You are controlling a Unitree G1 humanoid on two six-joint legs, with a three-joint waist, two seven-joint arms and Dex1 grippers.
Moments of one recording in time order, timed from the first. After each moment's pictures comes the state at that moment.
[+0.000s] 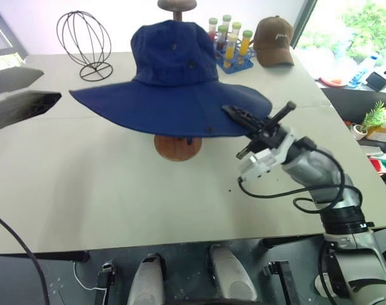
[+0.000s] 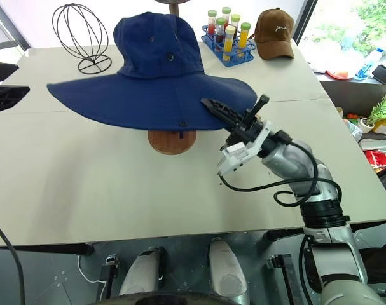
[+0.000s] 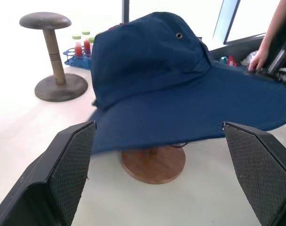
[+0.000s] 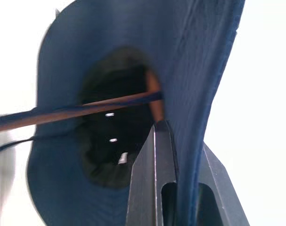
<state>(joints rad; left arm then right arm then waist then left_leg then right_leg) -0.39 1.22 0.68 -0.10 -1.01 0.97 -1.03 -0.49 -0.56 0.03 0.05 -0.67 -0.86 0.11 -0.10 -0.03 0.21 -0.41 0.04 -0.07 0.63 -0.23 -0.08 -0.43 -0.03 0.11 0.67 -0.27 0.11</state>
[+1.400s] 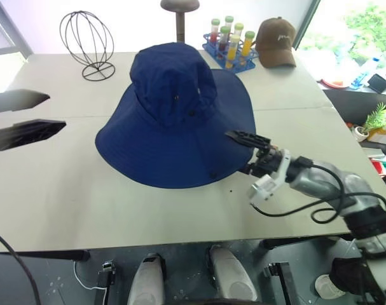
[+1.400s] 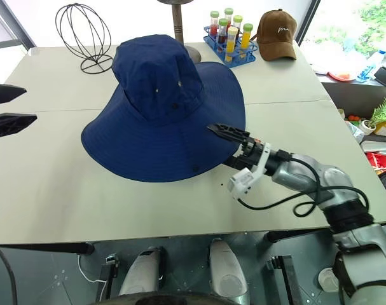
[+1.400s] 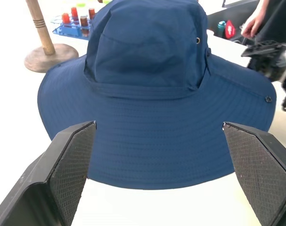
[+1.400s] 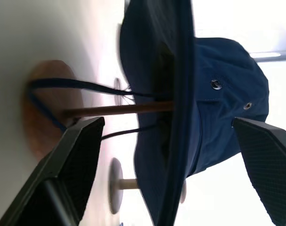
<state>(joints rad) -0.26 1.25 0.69 -0.13 -0.89 0.91 -1.18 -0.44 -0.87 0.23 0.14 -0.65 -0.98 0.03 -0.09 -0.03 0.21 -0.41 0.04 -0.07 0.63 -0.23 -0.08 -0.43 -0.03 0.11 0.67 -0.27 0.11</state>
